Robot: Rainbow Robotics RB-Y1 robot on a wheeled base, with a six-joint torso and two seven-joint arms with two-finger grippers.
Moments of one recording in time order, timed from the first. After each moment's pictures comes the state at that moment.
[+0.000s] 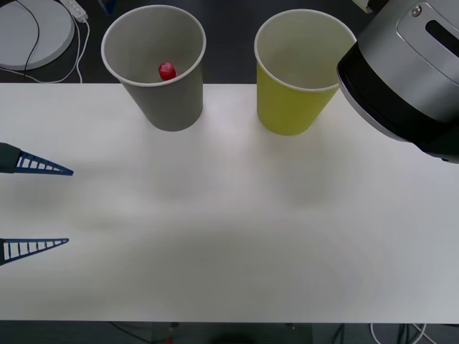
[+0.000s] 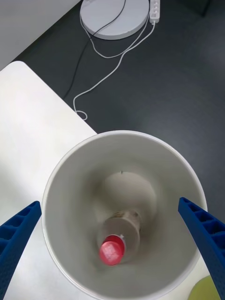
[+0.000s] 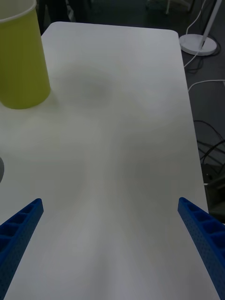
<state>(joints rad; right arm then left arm) -1.85 -0.19 0.77 -0.53 1.93 -1.06 -1.46 0.19 1.21 0.19 -1.78 -0.94 -1.26 -0.14</state>
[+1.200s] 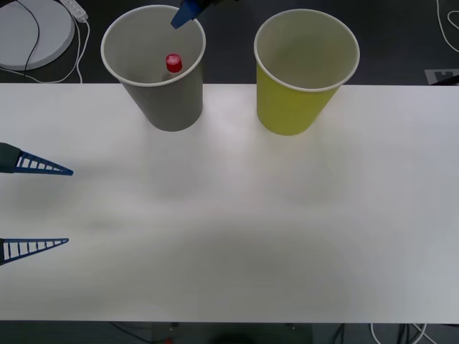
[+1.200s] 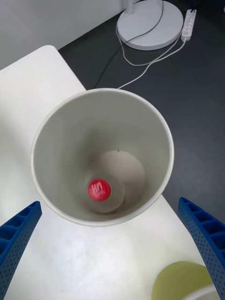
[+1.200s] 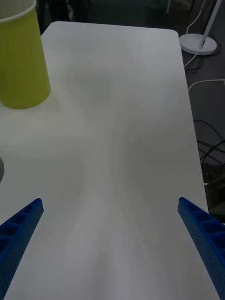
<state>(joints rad) -1.50 -0.63 0.72 -1.19 1.75 -1.12 -1.30 0.19 1.21 0.19 -1.78 -0.94 -1.26 -0.14</state>
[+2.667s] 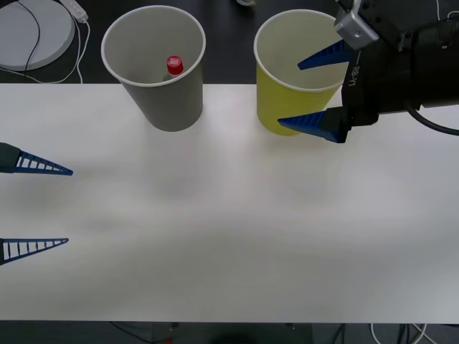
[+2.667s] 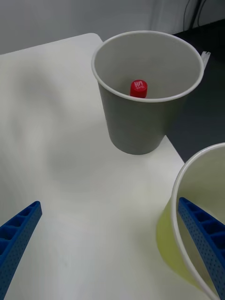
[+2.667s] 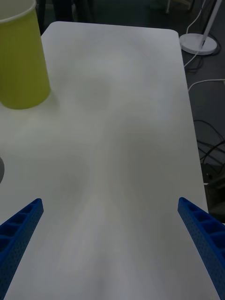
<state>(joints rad) -0.56 -1.06 0.18 -2.05 1.60 -1.04 -0.99 0.19 1.21 0.19 -1.78 -0.94 -1.26 -0.14</state>
